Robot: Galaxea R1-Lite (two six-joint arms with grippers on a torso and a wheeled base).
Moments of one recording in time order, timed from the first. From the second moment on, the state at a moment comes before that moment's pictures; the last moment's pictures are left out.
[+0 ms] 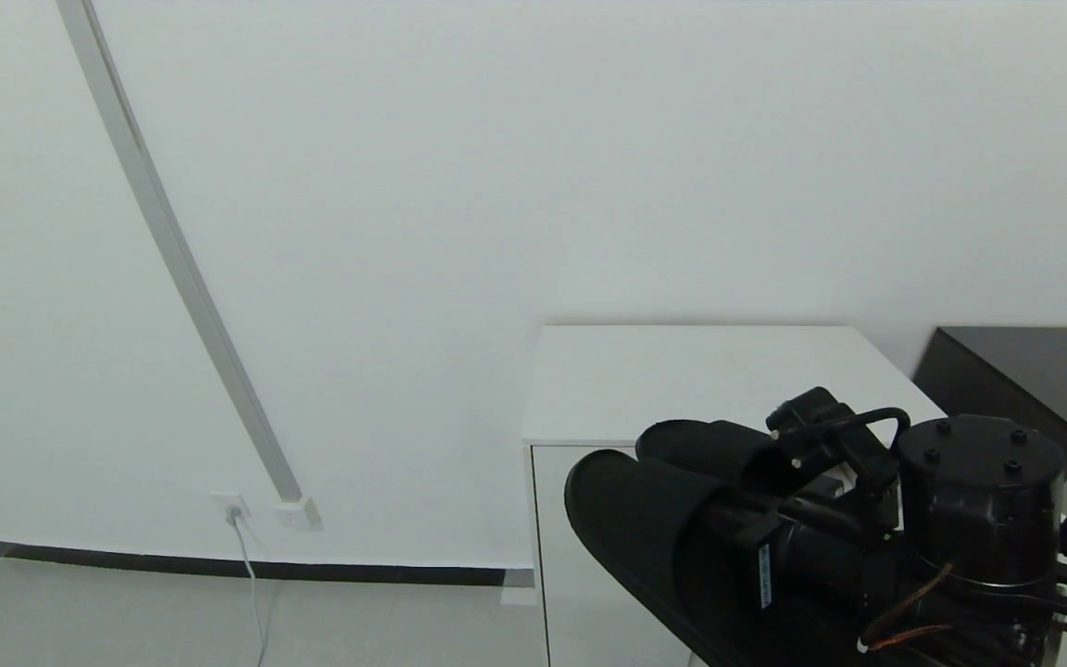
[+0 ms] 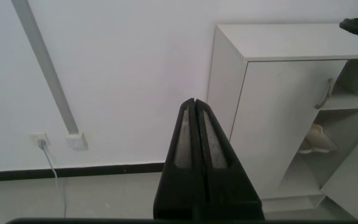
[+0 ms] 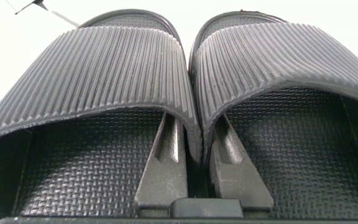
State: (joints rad) left arm 0.00 0.00 0.00 0.00 -0.06 -0.01; right arm 0.81 1.61 -0.52 -0.79 -0.15 0.15
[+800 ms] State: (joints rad) left arm 0.00 0.00 0.00 0.00 -0.06 -0.01; right arm 0.81 1.62 -0.52 -0.79 -0.15 0.15
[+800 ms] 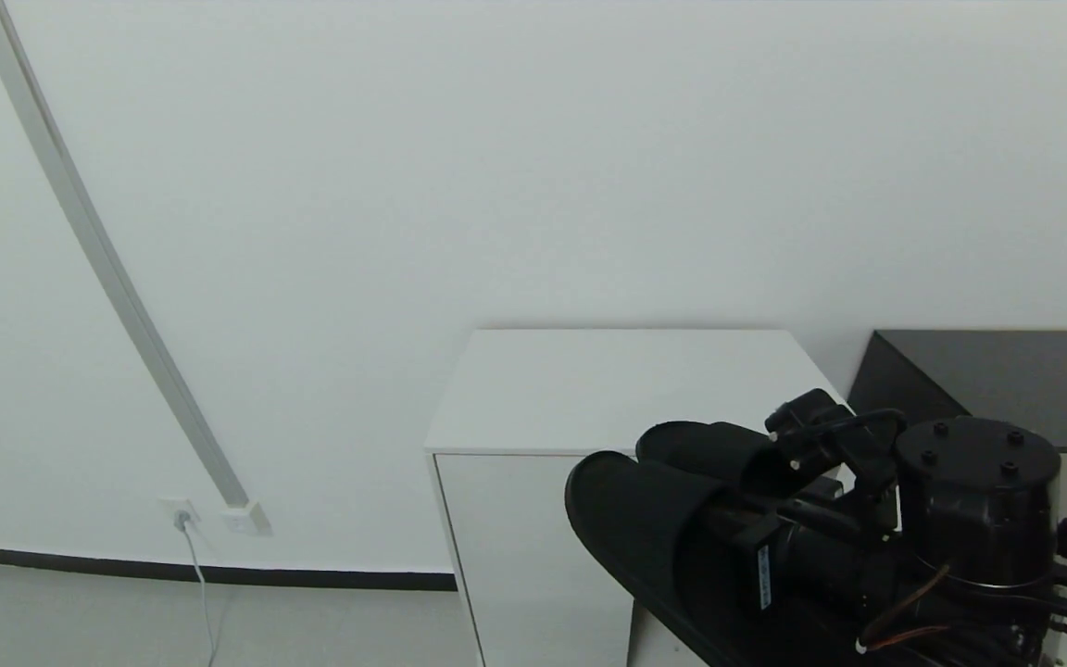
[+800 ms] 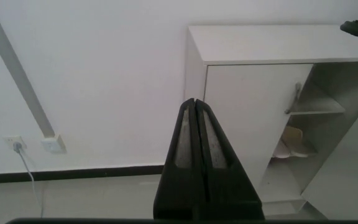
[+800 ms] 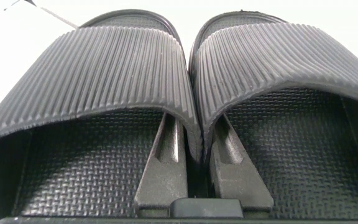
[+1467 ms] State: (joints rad) left arm 0.00 0.00 0.00 0.00 -0.06 -0.01; right arm 0.81 1.62 -0.51 -0.79 -0.15 0.15
